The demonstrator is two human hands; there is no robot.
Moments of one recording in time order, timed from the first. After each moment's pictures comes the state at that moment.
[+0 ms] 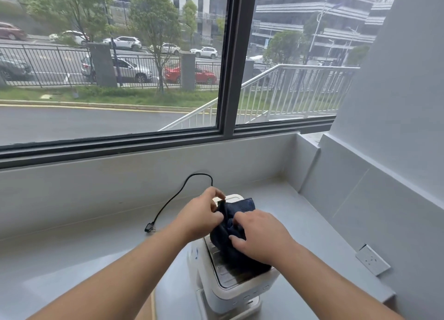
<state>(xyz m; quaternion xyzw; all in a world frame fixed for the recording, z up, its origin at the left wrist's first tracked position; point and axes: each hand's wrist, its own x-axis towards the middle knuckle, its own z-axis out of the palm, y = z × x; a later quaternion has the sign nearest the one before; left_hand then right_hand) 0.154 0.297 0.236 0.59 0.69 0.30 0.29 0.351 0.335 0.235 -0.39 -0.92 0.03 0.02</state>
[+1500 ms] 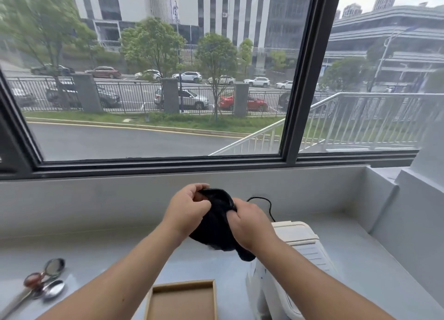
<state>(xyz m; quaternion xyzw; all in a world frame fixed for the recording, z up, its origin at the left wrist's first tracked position) 0.020 0.165 0.314 0.36 0.73 0.54 0.24 0.170 0.265 0.296 -0.34 -0.87 0.28 0.21</state>
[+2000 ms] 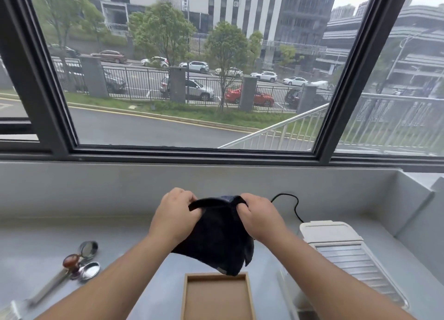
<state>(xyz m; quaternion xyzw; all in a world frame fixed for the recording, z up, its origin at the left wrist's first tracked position) -0.117 0.076 0.266 0.44 0.83 0.33 0.04 0.066 0.210 0.286 -0.37 -0.88 0.24 0.18</state>
